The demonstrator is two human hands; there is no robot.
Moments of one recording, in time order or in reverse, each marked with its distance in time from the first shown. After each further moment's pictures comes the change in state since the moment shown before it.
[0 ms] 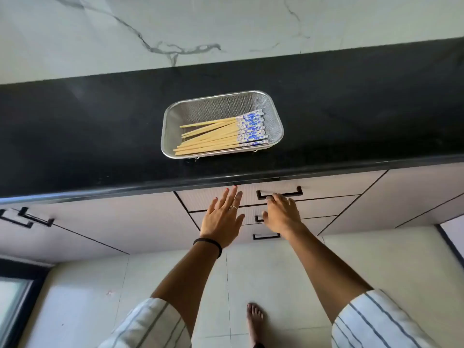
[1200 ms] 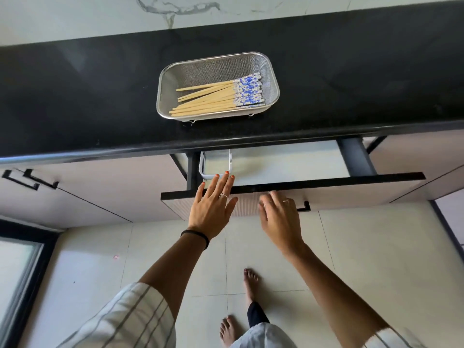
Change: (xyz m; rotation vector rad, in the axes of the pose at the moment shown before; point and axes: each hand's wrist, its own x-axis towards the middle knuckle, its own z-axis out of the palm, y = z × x) left_hand -0.063 0.011 0.013 0.059 0.076 -0.048; right_hand -0.104 0.004 0.043 0.054 0.562 -0.181
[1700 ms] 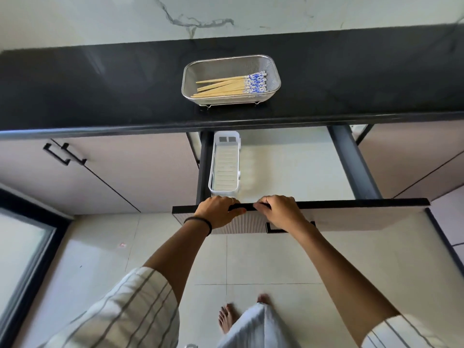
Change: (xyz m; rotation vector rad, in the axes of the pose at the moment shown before) left_hand -0.102 0.023 -0.024 -0.182 -0.313 -0.050; right_hand -0.068 -0.020 -0.055 0.255 -0.453 0.038
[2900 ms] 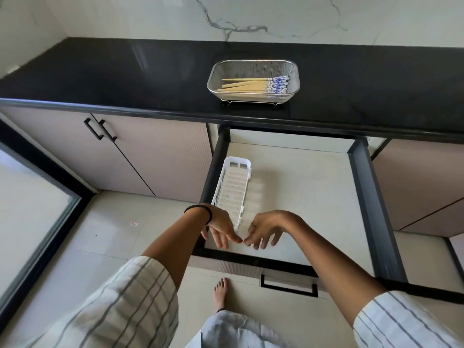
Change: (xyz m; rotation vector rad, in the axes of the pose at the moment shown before) left_hand -0.045 0.028 0.008 -0.355 -0.744 -0.286; right_hand -0.023 -0.028 -0.008 0.007 -1.013 0.112
